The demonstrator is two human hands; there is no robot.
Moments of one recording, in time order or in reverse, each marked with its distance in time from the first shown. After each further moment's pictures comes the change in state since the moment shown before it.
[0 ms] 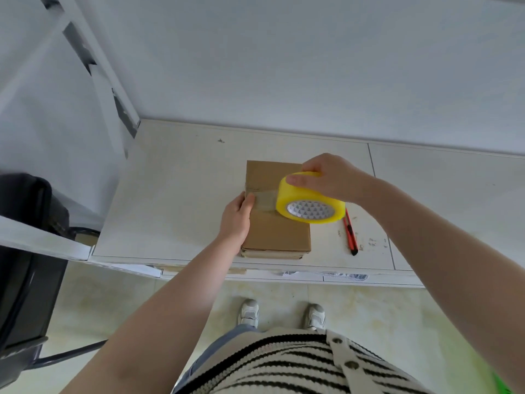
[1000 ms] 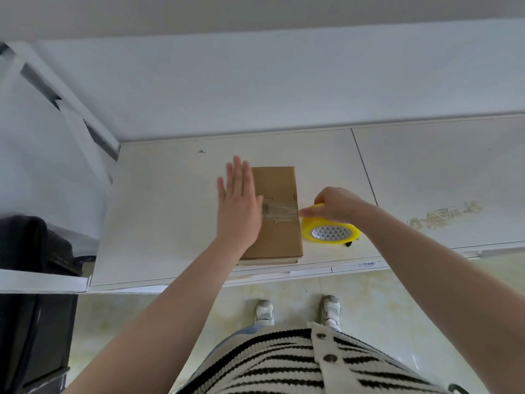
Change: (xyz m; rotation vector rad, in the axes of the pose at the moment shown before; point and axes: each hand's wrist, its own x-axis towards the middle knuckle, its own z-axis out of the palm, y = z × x) left_hand 0.011 0.027 0.029 1.188 0.050 0.559; right_hand -0.003 0.108 0.057 -0.136 -0.052 0.324
